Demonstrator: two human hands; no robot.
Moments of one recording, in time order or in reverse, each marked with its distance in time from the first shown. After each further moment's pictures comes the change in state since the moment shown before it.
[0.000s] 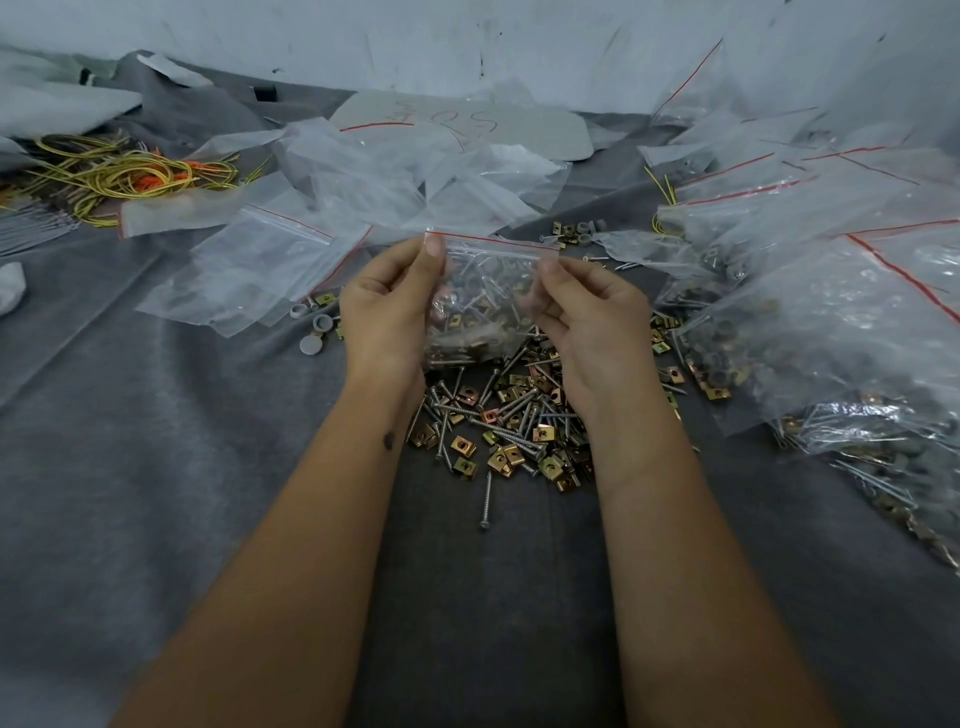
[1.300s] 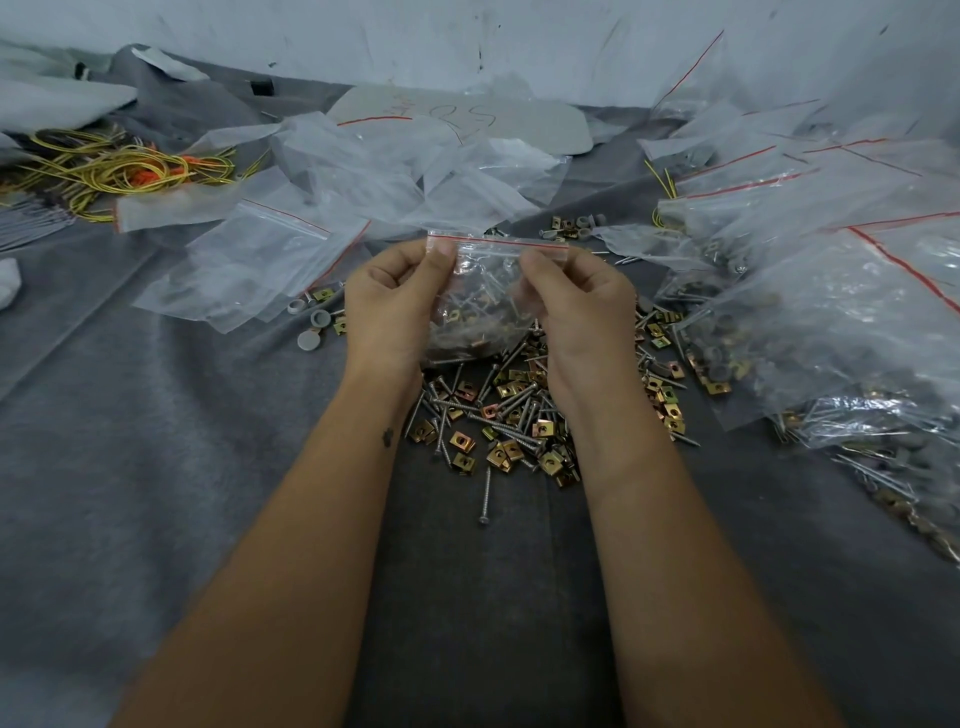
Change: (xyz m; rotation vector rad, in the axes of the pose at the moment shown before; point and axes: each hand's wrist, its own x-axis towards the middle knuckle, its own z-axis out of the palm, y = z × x) left_hand -0.002 0.003 -0.003 0.033 -0.138 -0.019; right_hand -0.002 0.008 0.011 -0.123 0.014 -0.132
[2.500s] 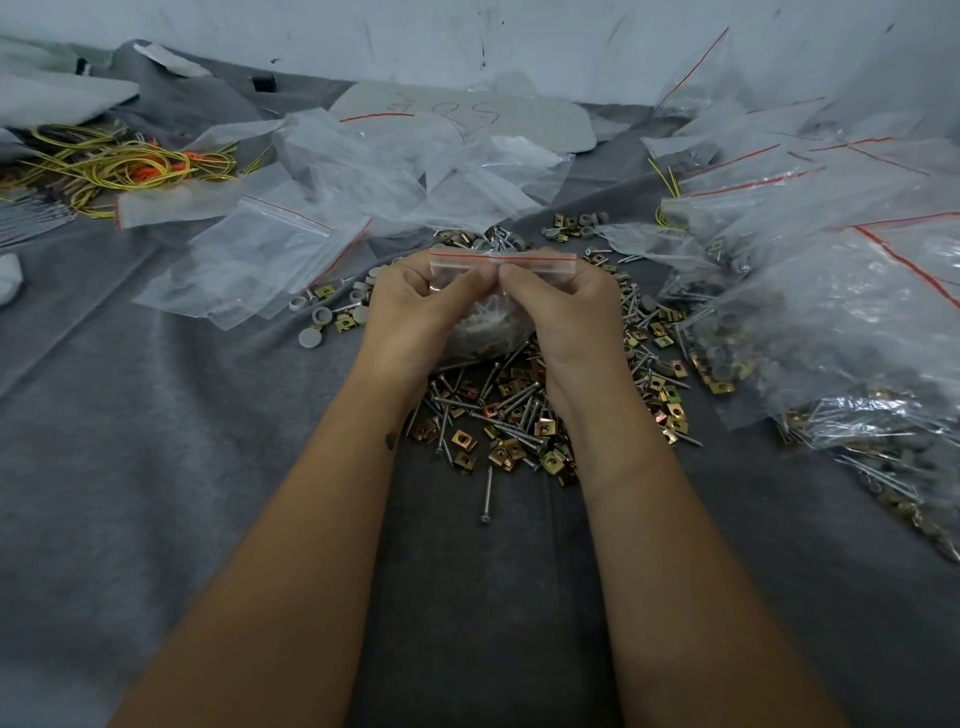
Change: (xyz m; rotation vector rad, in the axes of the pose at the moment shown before) left_hand -0.004 -0.001 0.002 0.150 -0.214 0.026; right_hand -0.007 -0.004 0.006 -0.071 -0.071 -0.030
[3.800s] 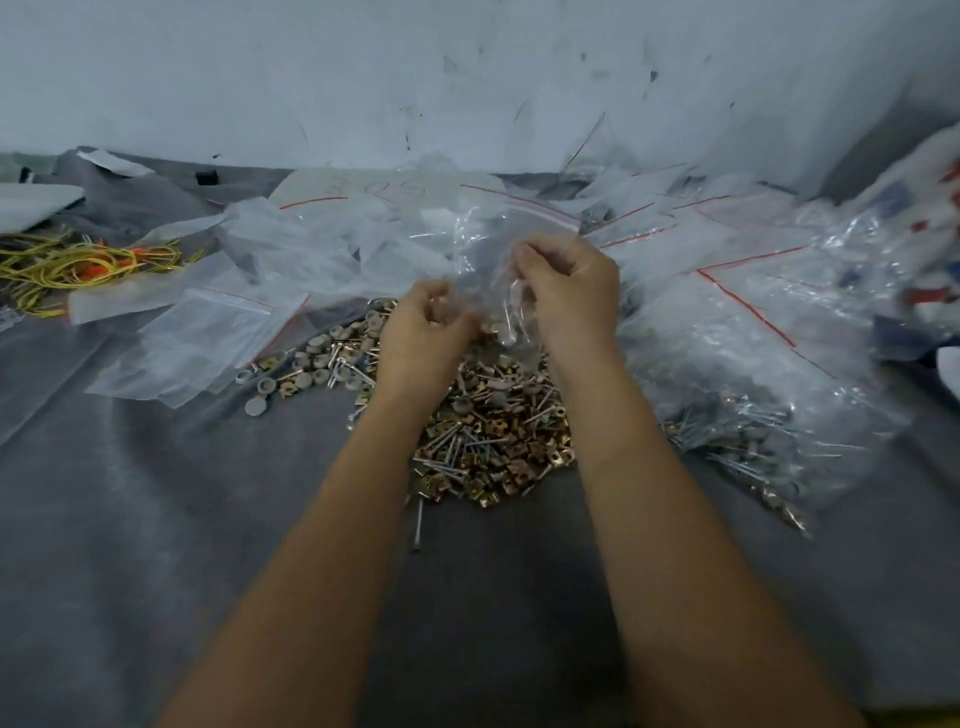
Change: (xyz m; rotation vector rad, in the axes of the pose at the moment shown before) left_hand 0.009 0.025 0.064 0.334 0.077 -0.101; right_hand 0.024 -0.062 -0.046 -0.233 0.210 -0.167
